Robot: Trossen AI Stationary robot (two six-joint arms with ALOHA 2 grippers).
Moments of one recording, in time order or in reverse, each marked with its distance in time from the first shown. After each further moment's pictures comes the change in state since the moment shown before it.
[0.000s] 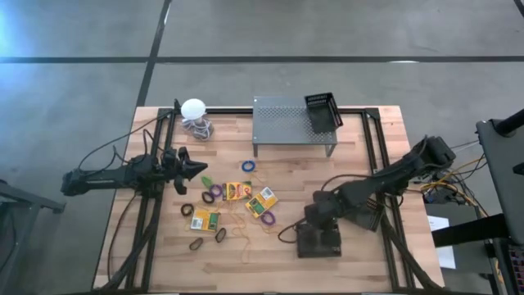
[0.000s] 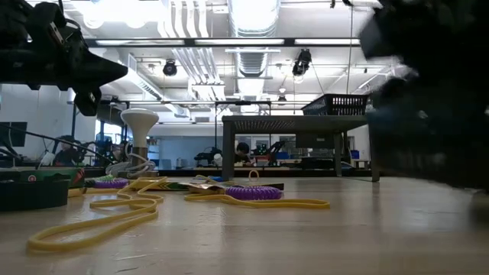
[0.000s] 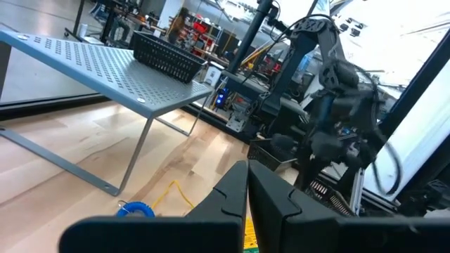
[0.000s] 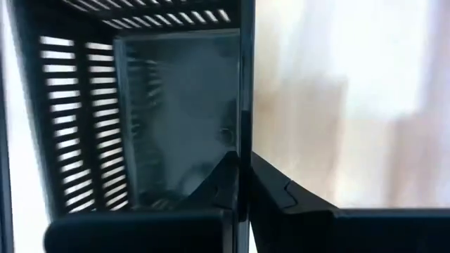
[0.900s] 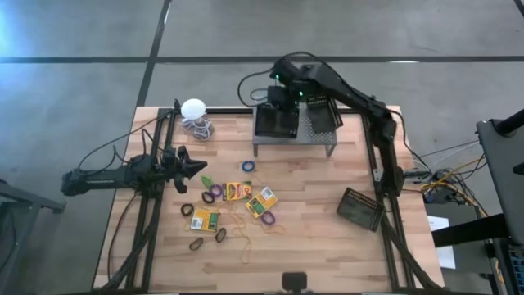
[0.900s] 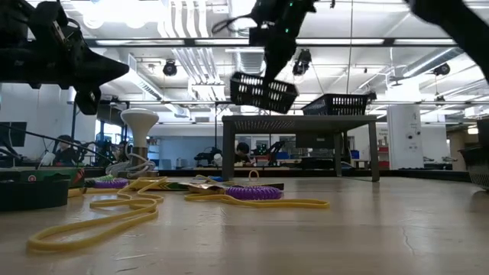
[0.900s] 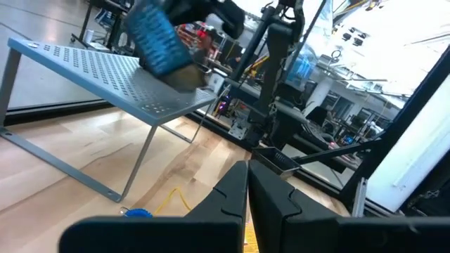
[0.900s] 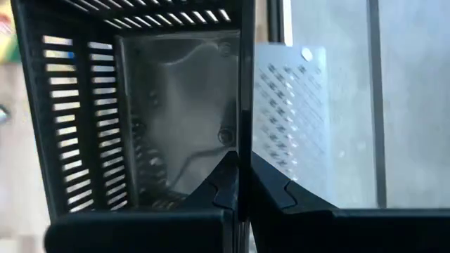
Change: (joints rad) left arm 0.001 0.005 0.000 0.025 -0.030 -0.009; right arm -0.889 0.550 1.343 -0.683 0.103 -0.925
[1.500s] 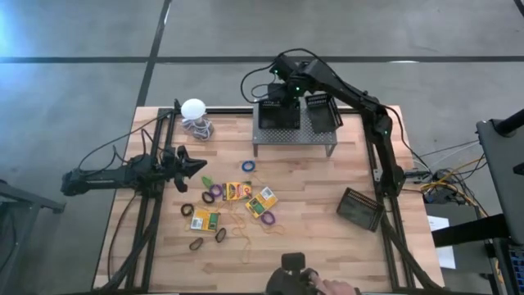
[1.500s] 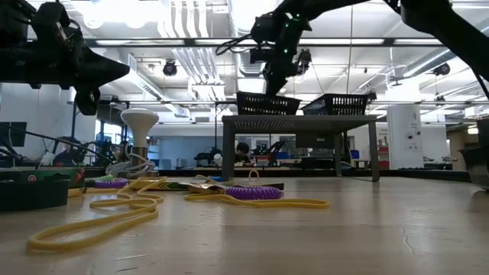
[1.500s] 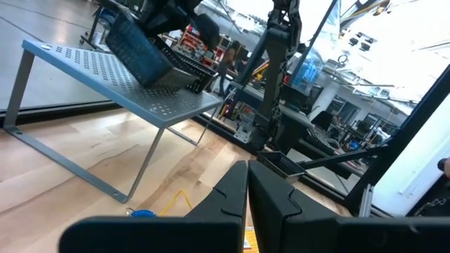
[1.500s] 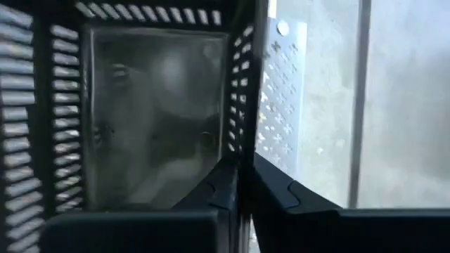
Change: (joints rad) left arm 0.000 0.000 0.000 0.002 -0.023 -0.011; right arm -0.075 0.053 -0.040 0.076 0.043 -0.155
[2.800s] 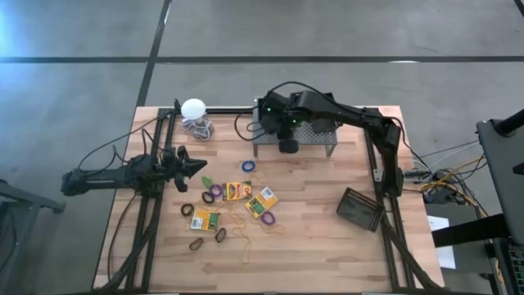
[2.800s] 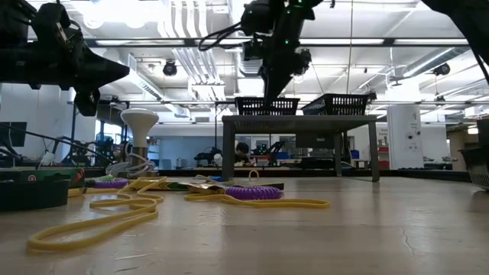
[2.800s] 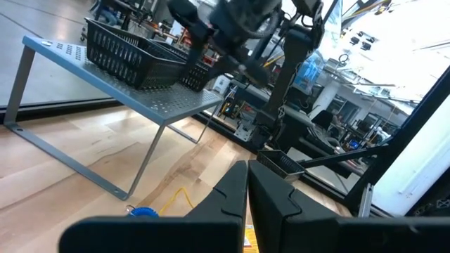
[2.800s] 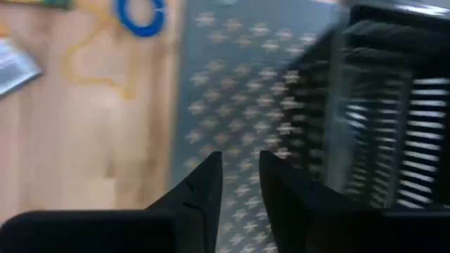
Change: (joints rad) left arm 0.000 0.000 0.000 -0.008 0.001 -0.007; right arm 0.224 -0.150 -0.329 0.093 0.038 0.202
